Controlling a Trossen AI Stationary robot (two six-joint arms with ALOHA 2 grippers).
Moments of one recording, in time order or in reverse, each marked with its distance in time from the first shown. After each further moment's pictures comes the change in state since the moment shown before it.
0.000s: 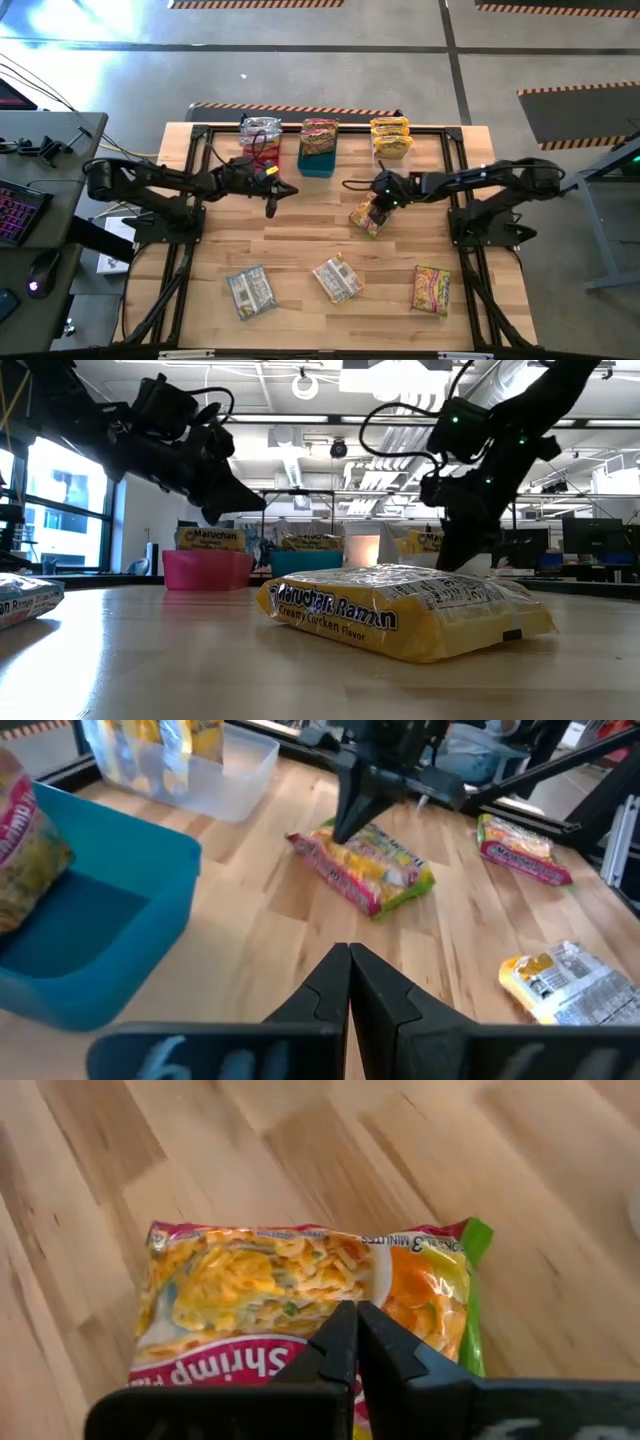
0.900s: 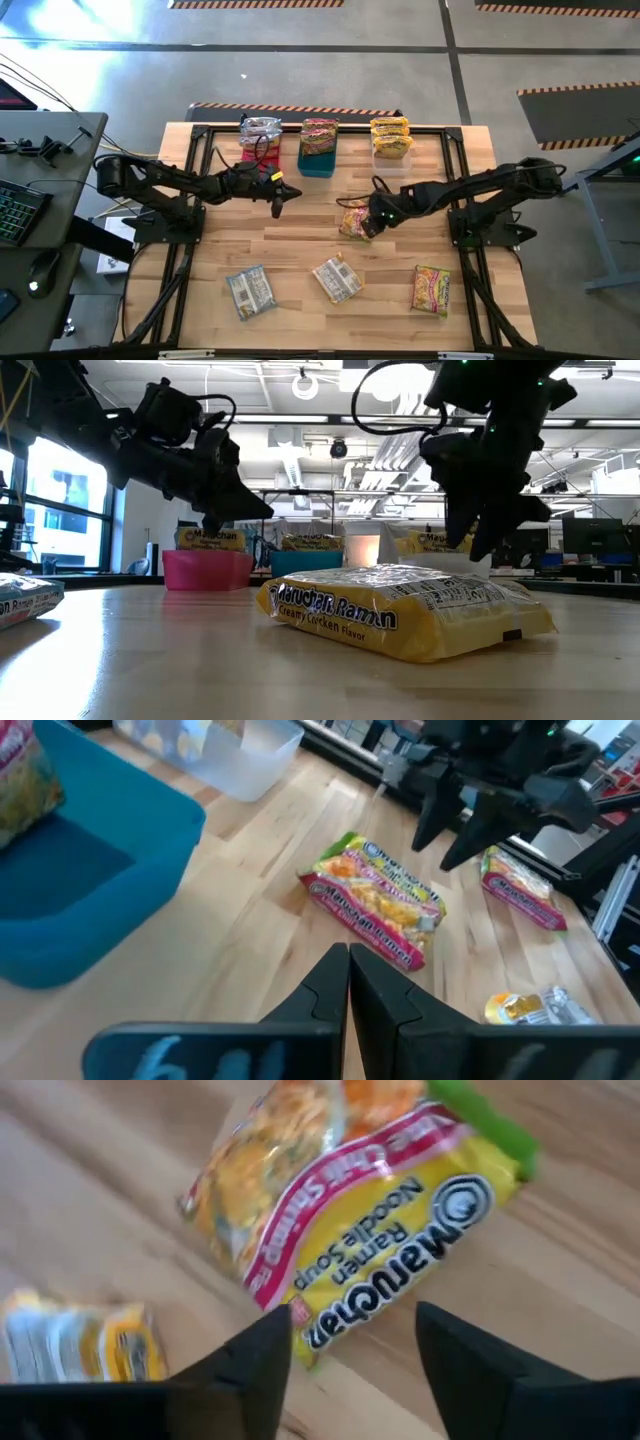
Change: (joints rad) left arm -0.042 0.088 0.002 0.090 -0.071 -0.209; right arm 0.248 -0.007 0.198 -0.348 0.006 0.691
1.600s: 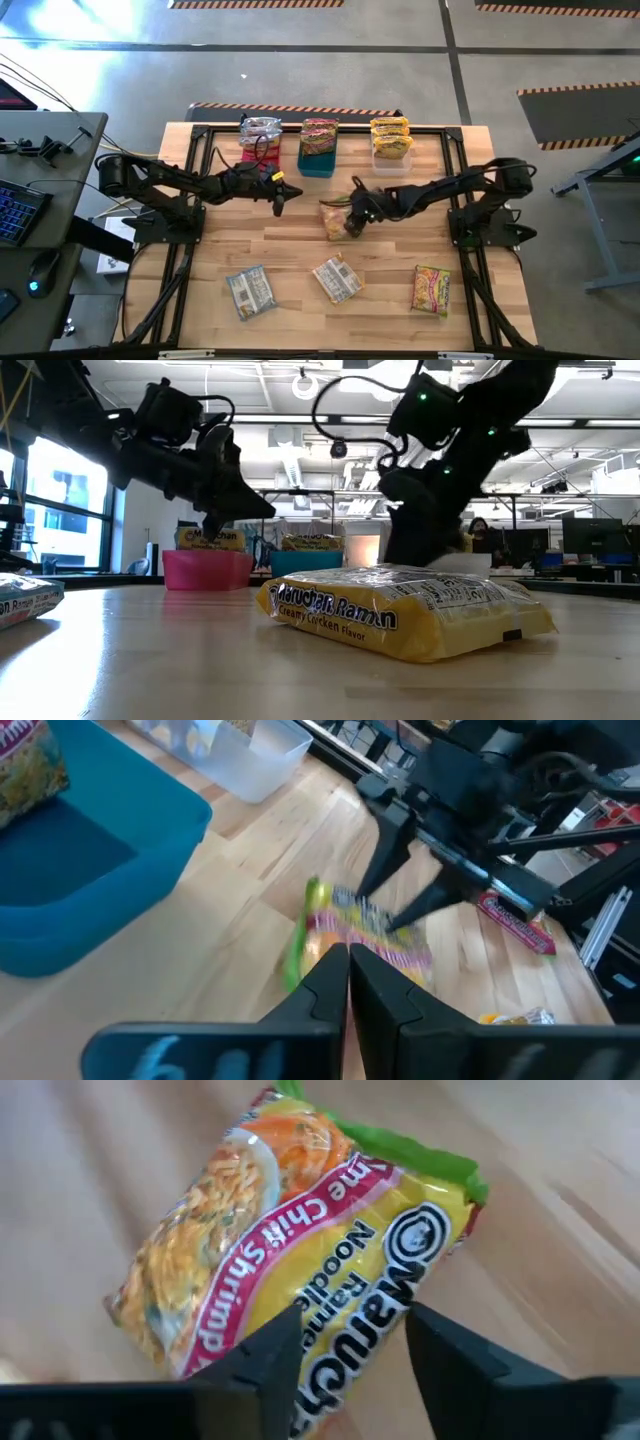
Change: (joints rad) left arm -0.004 0.013 0.004 0.024 -0.012 -0.085; right arm -0.057 0.239 0.000 0.436 0.092 -0.459
